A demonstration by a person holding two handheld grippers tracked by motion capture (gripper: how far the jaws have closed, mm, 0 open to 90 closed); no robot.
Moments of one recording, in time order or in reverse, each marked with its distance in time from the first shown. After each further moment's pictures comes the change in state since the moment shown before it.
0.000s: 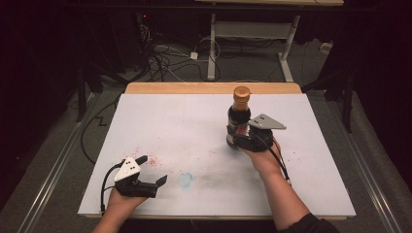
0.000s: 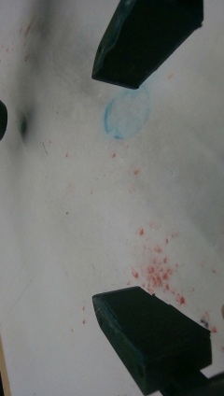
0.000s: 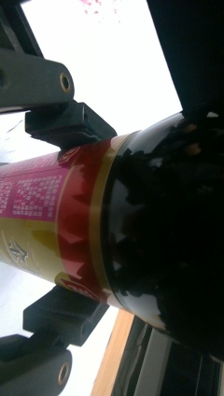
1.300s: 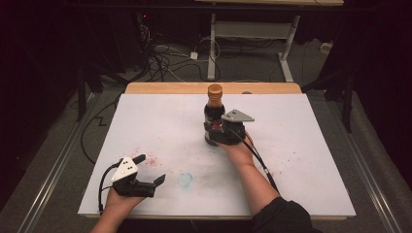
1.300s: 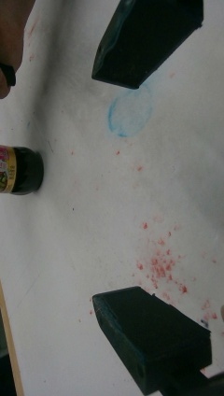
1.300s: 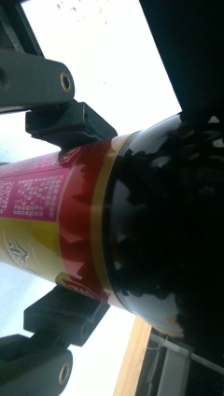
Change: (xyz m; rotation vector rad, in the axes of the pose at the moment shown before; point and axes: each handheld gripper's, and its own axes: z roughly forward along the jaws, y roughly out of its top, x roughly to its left) left arm 0.001 0.002 -0.005 -0.018 0.011 0.016; right arm 0.029 -0.001 0.073 0.029 0.059 0.035
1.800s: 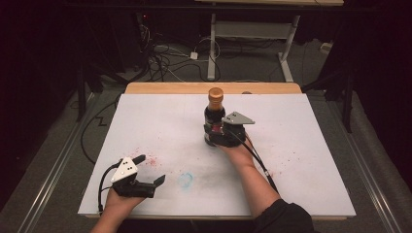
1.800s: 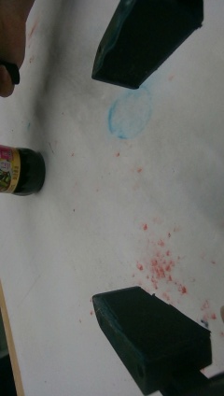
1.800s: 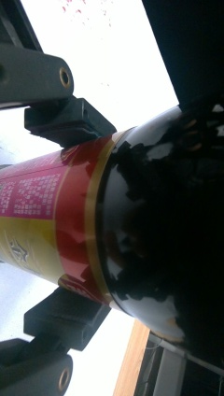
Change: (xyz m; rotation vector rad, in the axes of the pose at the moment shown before) left arm -0.001 0.000 -0.001 0.001 0.000 0.005; right arm 0.002 -0.006 -0.003 -0.007 0.009 -0.007
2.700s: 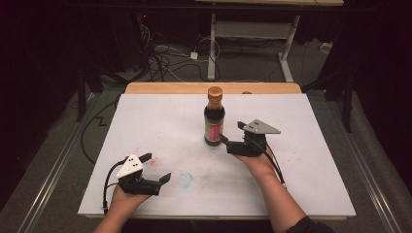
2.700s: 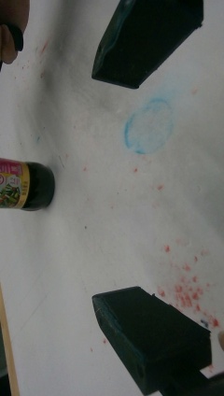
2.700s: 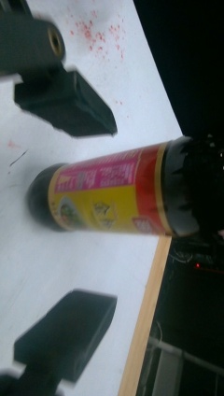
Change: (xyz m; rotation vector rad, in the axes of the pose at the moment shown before) left arm -0.005 0.010 0.014 -0.009 -0.052 -0.022; right arm -0.019 -0.013 -0.063 -0.031 0.026 0.015
